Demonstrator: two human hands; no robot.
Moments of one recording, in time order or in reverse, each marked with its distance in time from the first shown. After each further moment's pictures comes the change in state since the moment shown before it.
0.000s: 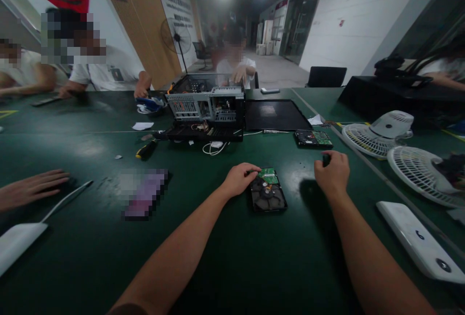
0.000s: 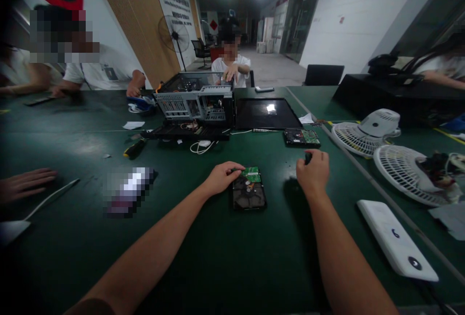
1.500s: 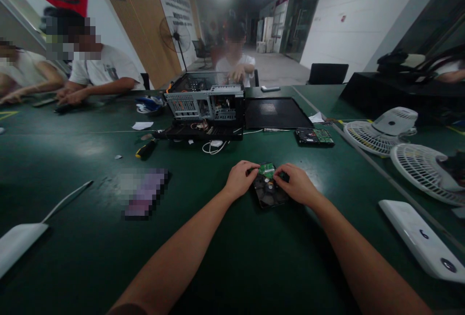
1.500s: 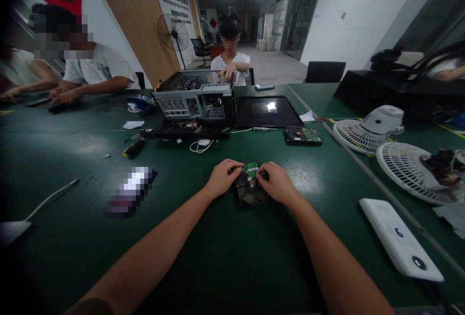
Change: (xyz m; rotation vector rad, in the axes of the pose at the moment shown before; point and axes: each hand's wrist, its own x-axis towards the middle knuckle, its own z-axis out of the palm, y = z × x) left_hand 0.000 0.000 0.016 0.092 0.186 -0.035; right_hand -0.044 -0.079 -0.002 0.285 -0.747 -0.354
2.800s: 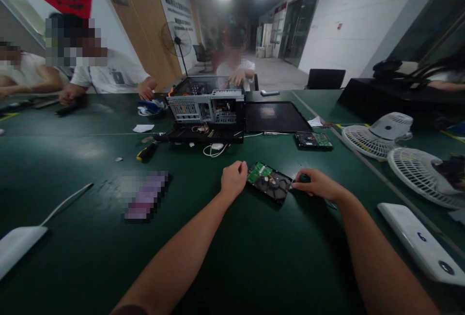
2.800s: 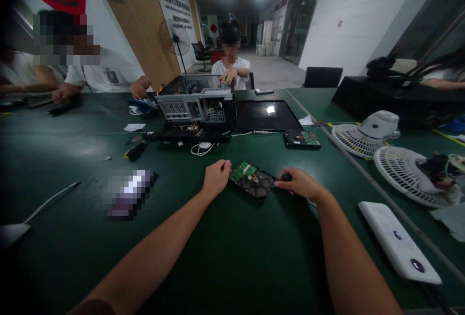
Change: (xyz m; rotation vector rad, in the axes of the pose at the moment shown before) left_hand 0.002 0.001 -0.012 0.147 0.171 -0.278; right_hand -0.012 0.052 -0.052 0.339 -0.370 0.405
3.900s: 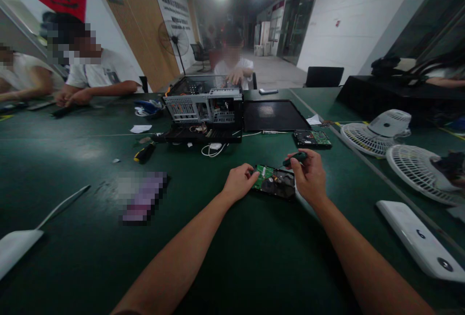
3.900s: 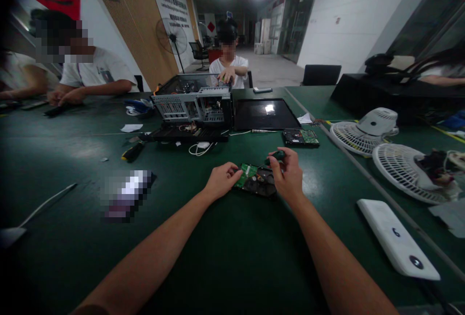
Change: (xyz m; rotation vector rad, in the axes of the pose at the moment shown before) left_hand -0.004 0.000 0.010 -0.065 -0.210 0.206; right_hand 0.012 -0.038 0.058 0.360 0.799 -0.535
